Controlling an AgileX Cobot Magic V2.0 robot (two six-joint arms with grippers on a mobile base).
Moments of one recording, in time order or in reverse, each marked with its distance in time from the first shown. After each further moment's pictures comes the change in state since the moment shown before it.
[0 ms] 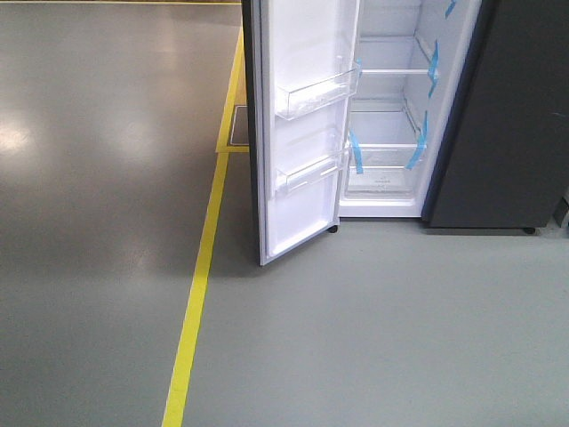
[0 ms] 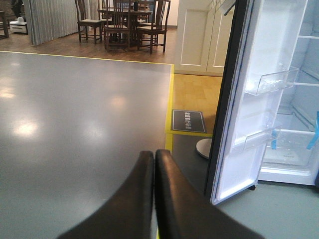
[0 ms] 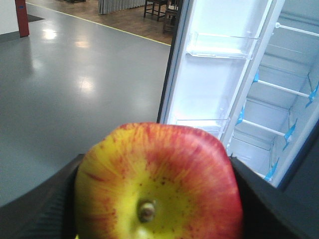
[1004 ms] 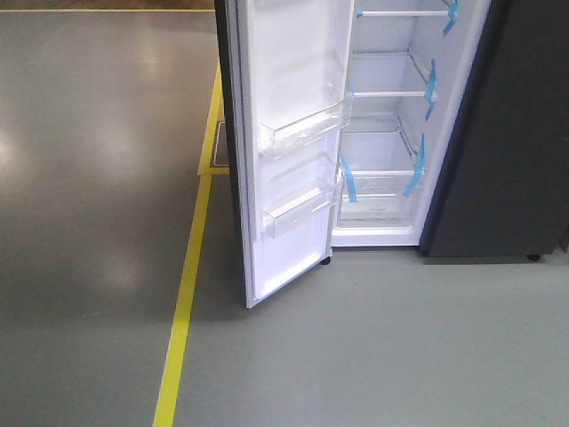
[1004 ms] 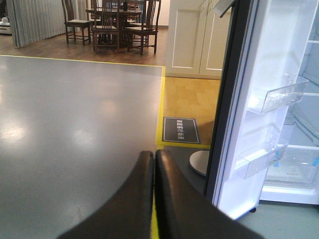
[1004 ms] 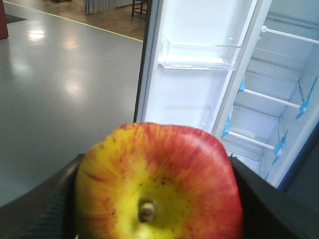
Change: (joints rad) left arm 0.000 0.000 0.000 0.000 0.000 0.000; right arm 0.000 0.000 0.000 0.000 0.001 0.000
